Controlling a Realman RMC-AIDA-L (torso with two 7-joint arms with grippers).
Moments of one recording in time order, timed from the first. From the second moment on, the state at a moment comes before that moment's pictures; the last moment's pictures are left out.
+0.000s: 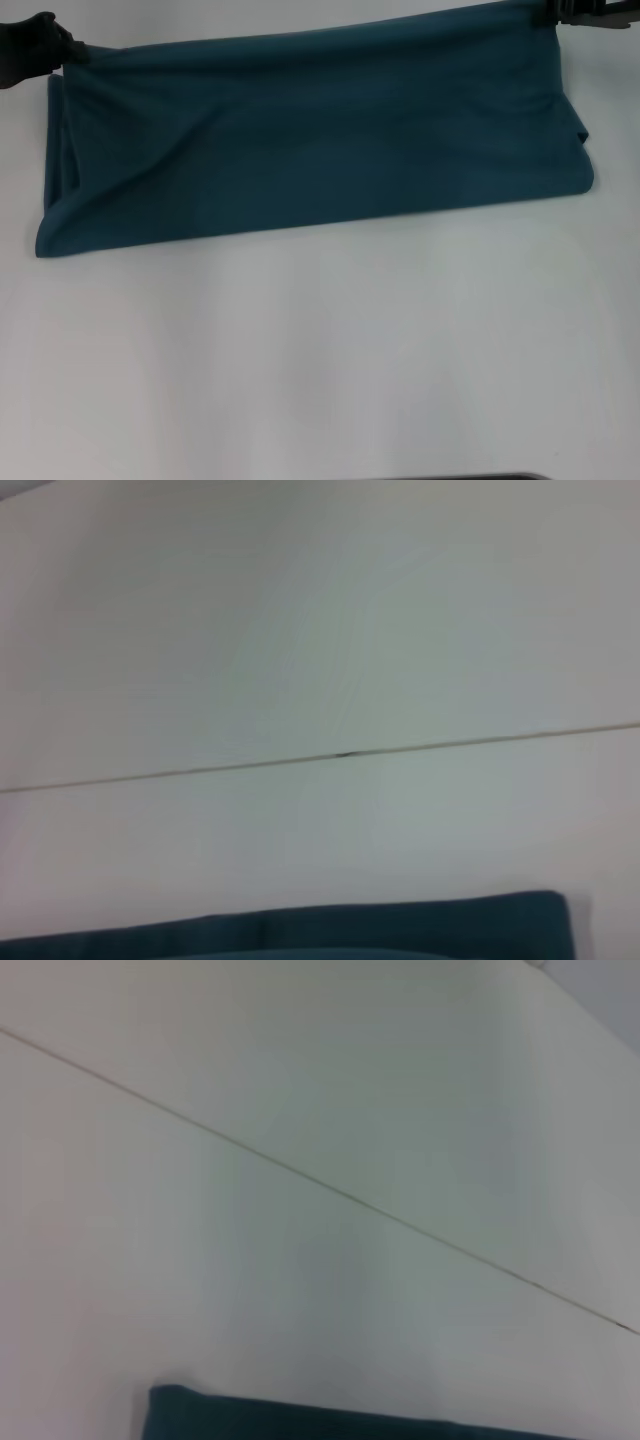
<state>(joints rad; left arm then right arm) -0.74 -1.92 -2.46 -0.61 -0.80 1.08 -2.60 0.76 1.97 -0.79 -0.70 -2.42 -0.96 2.49</state>
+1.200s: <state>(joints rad) -0.72 -1.94 -2.54 -0.63 -0.82 1.01 -2.66 0.82 1.92 -0.80 -0.66 -2.47 -0.97 2.51</state>
